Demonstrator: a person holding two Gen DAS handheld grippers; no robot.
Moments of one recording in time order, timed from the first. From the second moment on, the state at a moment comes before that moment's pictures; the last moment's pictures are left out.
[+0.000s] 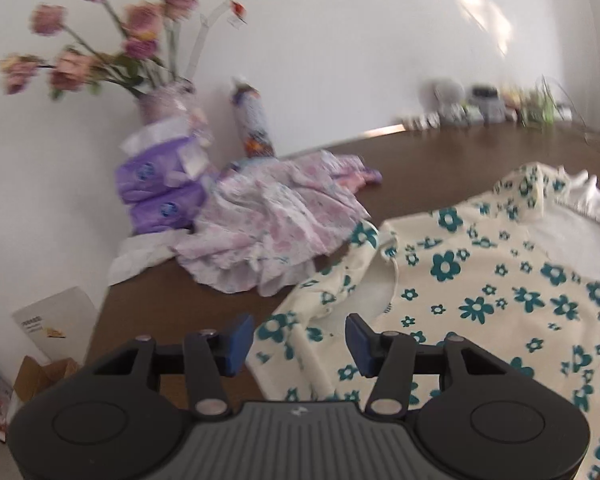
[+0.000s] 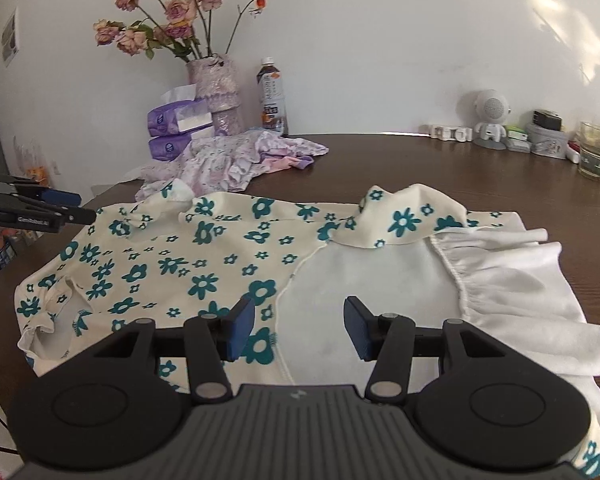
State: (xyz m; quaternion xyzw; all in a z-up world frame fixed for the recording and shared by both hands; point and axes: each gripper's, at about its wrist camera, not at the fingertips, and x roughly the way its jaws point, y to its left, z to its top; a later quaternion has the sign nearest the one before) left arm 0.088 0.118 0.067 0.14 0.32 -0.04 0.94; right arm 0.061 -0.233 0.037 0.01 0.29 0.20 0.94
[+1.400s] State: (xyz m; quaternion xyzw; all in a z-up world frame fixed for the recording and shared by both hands) left arm 0.092 0.135 0.027 -0.06 0.33 -0.03 0.94; right arm 0.029 -0.292 0.024 0.05 0.29 0.10 0.95
